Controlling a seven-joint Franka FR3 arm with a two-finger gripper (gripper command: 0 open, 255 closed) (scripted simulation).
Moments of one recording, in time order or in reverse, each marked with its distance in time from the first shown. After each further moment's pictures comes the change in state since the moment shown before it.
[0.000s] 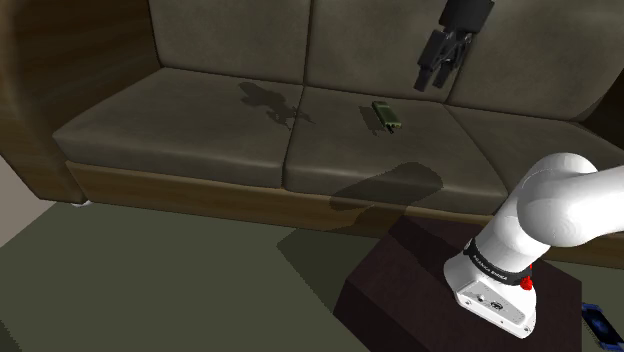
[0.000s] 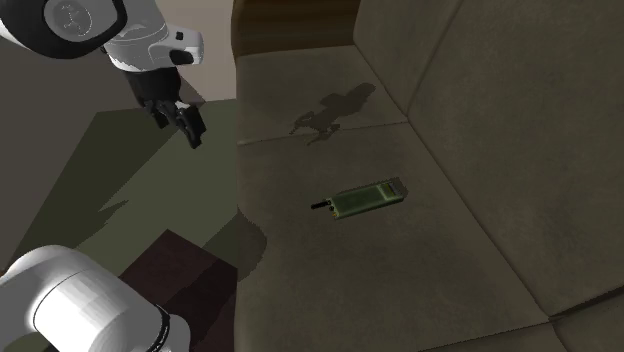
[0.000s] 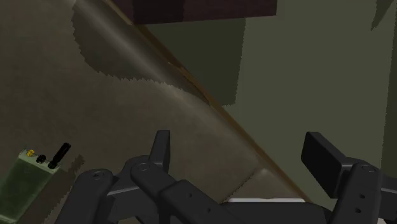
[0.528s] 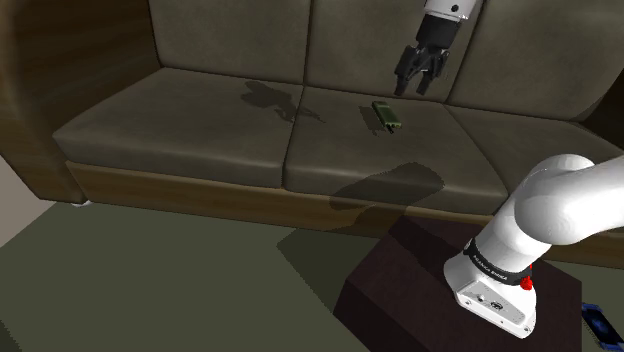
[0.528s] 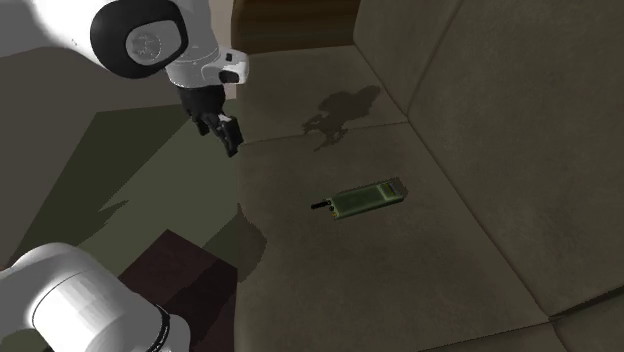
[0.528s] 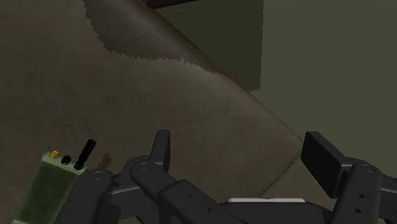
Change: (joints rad) arm -0.064 0.143 -0.035 -0.016 -0.038 0.147 0.024
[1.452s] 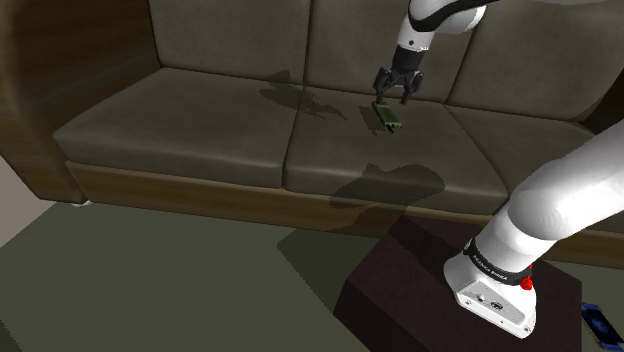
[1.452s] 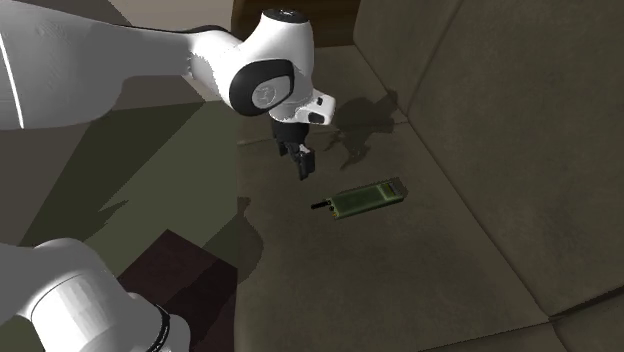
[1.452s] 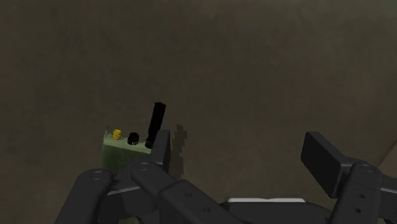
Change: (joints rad) arm -0.129 0.398 -0.100 0.101 -0.060 0.276 0.071
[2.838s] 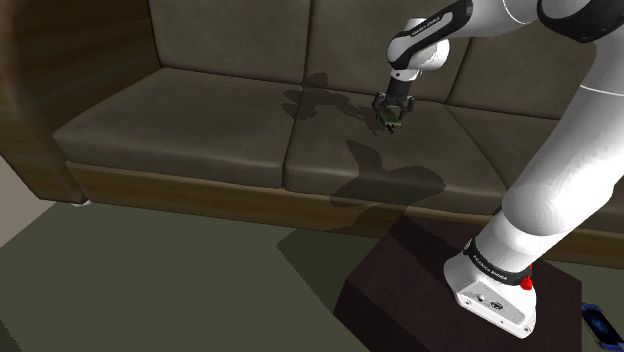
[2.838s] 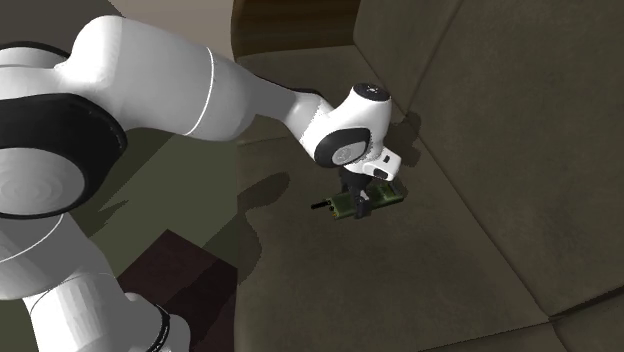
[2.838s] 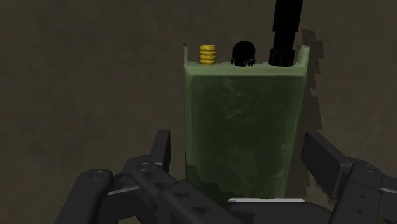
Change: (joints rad) arm -0.109 0.448 -0.108 0.194 0.037 0.232 0.034
